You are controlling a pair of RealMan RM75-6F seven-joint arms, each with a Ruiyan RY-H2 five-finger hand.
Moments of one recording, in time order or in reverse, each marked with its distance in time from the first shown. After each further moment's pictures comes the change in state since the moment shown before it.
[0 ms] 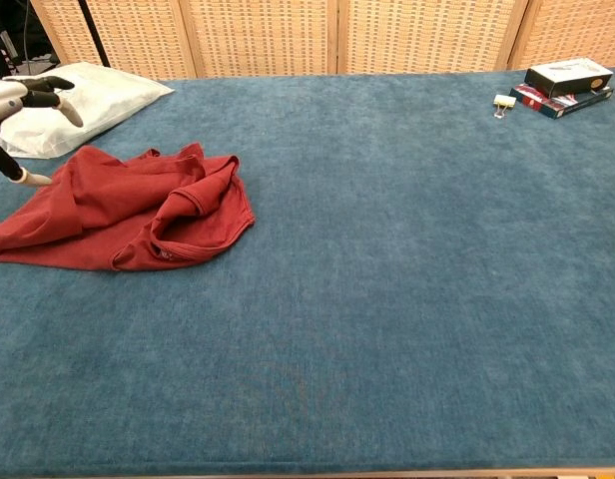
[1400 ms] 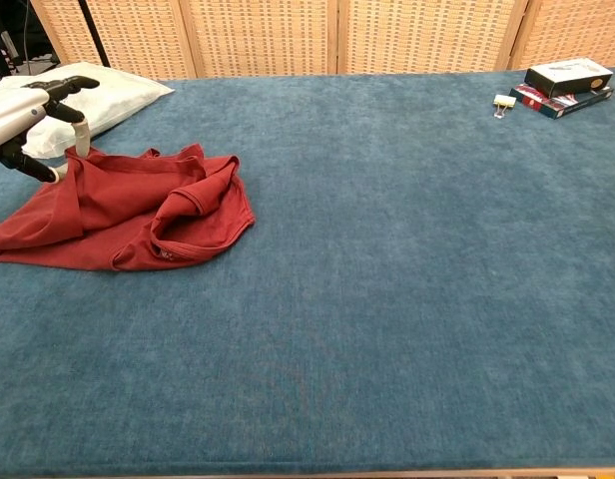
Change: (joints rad) left arm 0.009 -0.205 0.031 0.321 0.085 0.158 -0.218; right arm 0.000 0.003 -0.003 -0.003 -0.003 0.000 0.000
